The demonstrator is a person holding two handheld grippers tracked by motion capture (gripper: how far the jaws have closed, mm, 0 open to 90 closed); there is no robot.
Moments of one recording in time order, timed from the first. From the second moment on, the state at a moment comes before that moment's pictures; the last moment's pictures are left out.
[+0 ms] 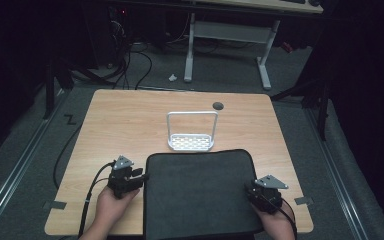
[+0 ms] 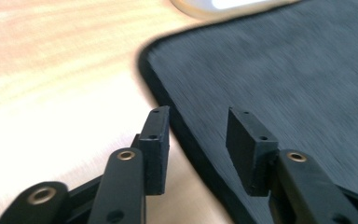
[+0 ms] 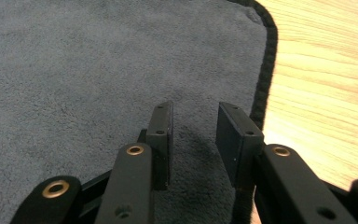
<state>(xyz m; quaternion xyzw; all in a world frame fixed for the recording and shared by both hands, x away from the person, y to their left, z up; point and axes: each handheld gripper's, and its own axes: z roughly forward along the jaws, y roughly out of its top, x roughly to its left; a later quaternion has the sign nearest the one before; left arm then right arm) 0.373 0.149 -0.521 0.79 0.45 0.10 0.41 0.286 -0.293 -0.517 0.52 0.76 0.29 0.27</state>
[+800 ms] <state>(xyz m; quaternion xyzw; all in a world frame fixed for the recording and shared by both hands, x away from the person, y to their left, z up) 0.421 0.119 -0.533 0.78 0.46 0.13 0.41 0.281 -0.272 -0.514 0.48 0.77 0.32 0.28</state>
